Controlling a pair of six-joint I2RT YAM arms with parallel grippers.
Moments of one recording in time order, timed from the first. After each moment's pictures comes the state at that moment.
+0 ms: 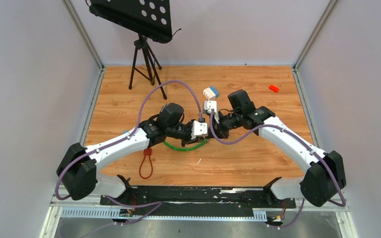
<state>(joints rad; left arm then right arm) -0.82 1.35 0.91 -0.18 0.62 0.56 0.57 1.34 1.08 -0.59 -0.82 -0.55</state>
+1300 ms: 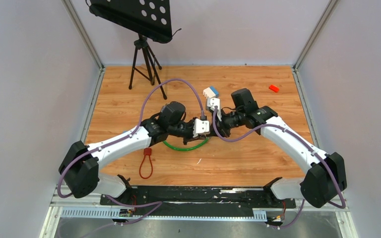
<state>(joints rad) -0.82 1.37 0.94 -0.17 0.60 0.55 0.54 1.32 1.08 -0.57 -0.85 -0.52</state>
